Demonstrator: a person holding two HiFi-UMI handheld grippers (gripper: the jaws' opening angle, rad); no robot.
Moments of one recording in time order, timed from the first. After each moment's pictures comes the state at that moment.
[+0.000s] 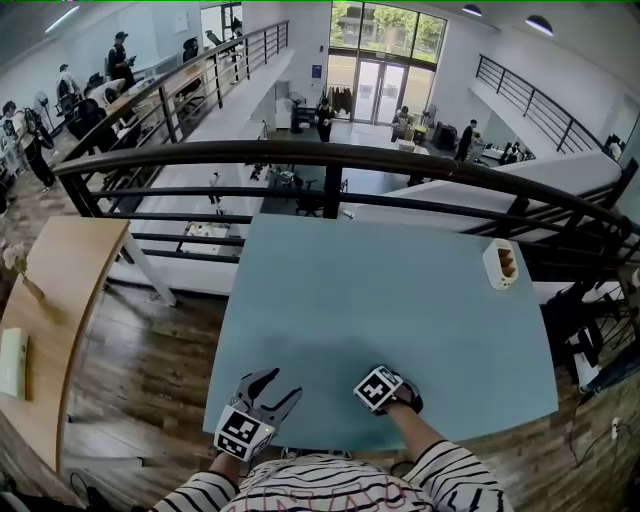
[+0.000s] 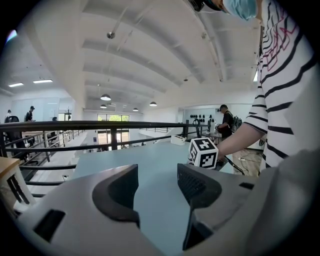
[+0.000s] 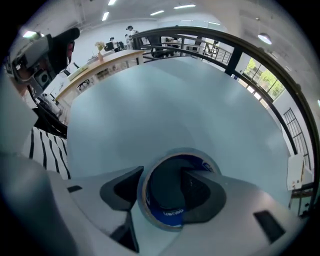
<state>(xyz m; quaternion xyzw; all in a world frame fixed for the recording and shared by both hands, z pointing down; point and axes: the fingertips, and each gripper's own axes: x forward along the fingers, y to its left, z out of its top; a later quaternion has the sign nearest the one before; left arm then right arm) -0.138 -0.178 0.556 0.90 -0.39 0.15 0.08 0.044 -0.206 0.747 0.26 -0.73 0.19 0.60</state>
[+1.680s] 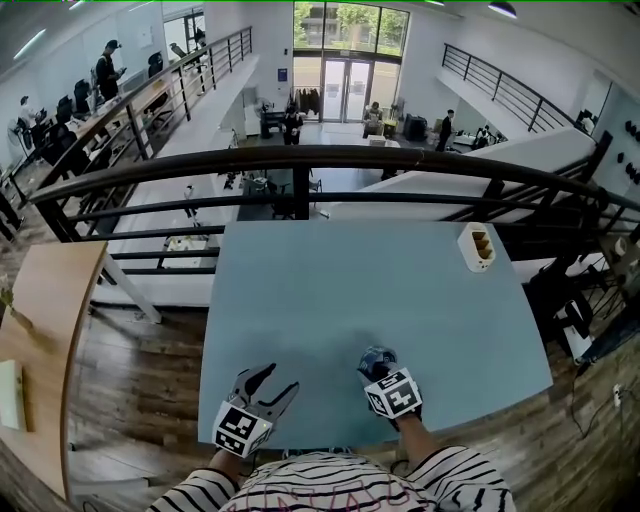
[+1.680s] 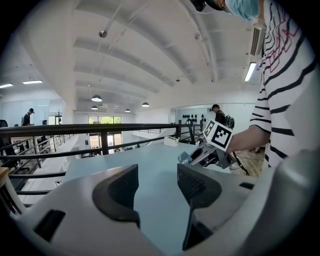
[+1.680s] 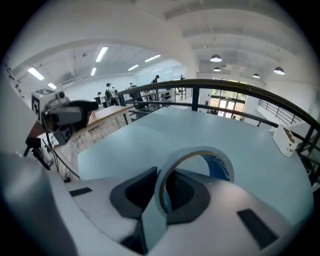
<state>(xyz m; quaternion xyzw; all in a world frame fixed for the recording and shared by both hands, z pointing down) -0.107 -0.187 0.546 0.92 -0.35 0.15 0.06 0.057 -0.212 0.648 0.41 -0.82 0.22 0.34</state>
